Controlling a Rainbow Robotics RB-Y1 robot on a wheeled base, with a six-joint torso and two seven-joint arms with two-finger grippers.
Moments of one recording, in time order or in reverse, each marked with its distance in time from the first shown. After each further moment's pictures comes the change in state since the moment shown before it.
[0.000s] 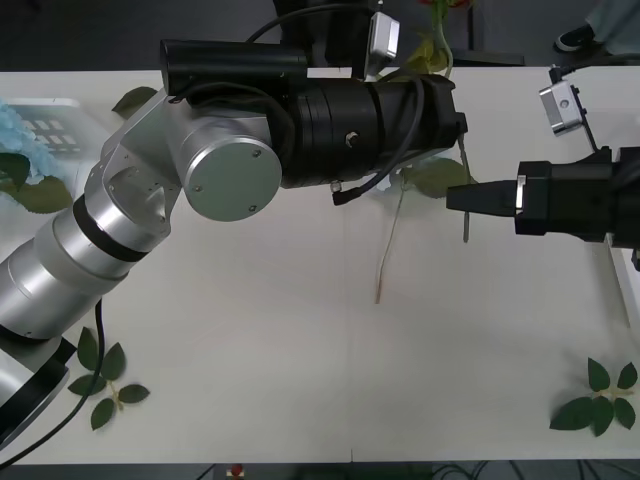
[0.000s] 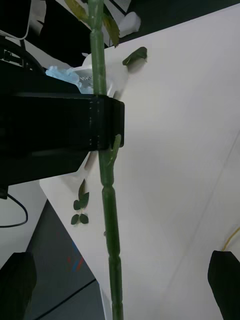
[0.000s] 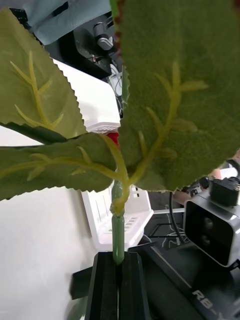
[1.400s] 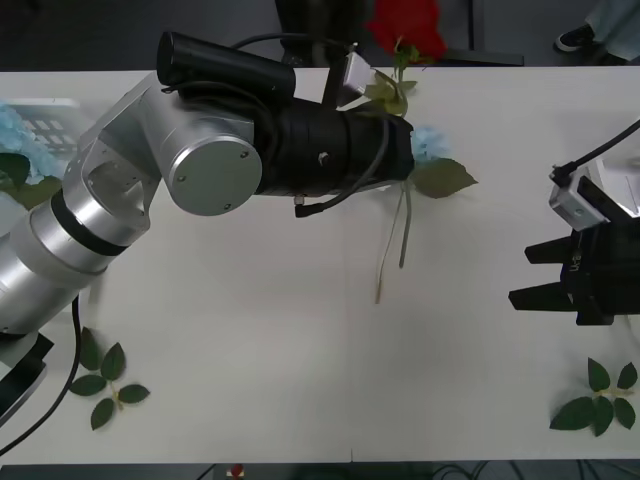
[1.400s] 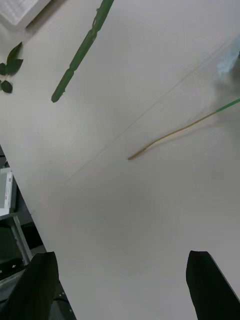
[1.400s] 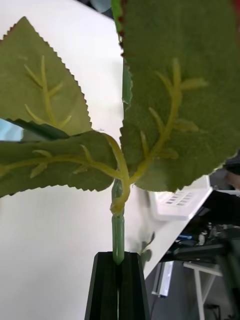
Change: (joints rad) right arm 0.184 0.029 -0.198 -0.094 0.262 0.374 0.441; left arm 0.000 0.060 0.000 0.006 -0.024 0.206 0.000
